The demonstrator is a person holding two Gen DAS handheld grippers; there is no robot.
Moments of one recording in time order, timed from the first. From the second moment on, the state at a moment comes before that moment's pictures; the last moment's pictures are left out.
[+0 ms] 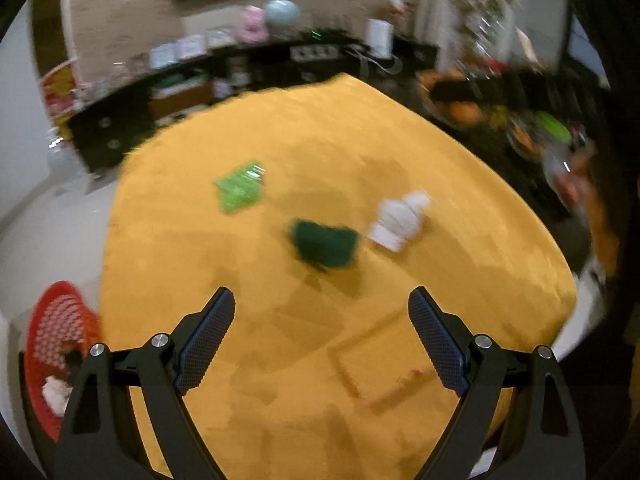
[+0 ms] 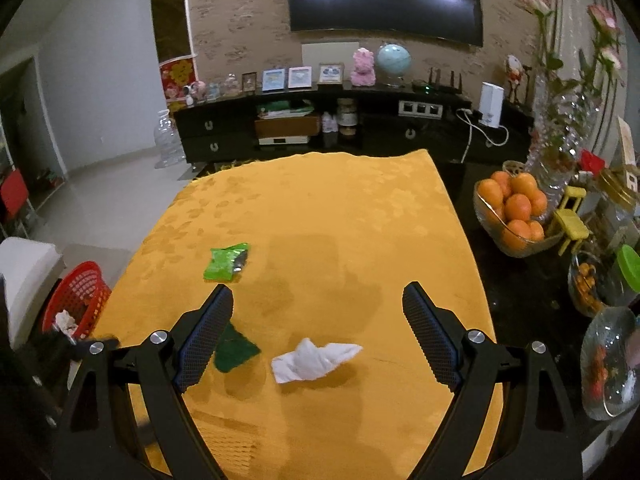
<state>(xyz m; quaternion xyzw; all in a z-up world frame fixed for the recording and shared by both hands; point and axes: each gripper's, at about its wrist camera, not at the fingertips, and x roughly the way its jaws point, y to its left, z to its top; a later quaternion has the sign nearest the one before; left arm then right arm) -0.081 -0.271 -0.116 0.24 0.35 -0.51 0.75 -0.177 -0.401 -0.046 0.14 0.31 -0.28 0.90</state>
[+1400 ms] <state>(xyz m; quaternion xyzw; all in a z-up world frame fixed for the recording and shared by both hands) -0.083 -0.274 -0.136 0.22 0.40 -0.55 0.71 -0.180 -0.431 -0.083 0.21 0.35 -0.27 0.87</state>
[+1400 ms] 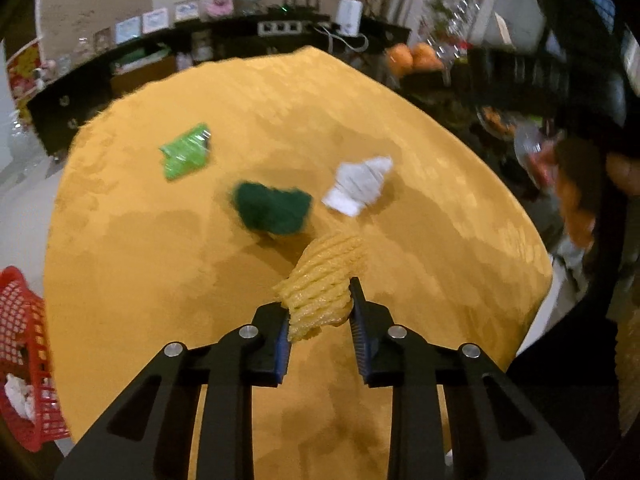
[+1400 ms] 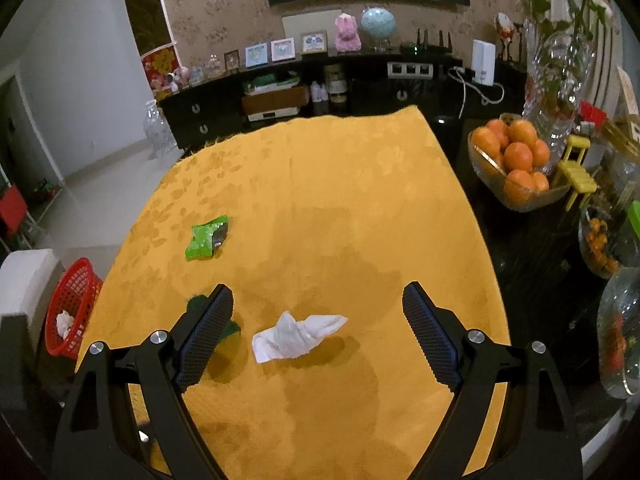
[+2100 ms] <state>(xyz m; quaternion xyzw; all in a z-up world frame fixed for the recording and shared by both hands) -0.022 -0.230 -0.084 0.14 0.37 -0.46 0.80 -0.129 -0.418 -0.165 0.18 0.45 -0.26 0.84</state>
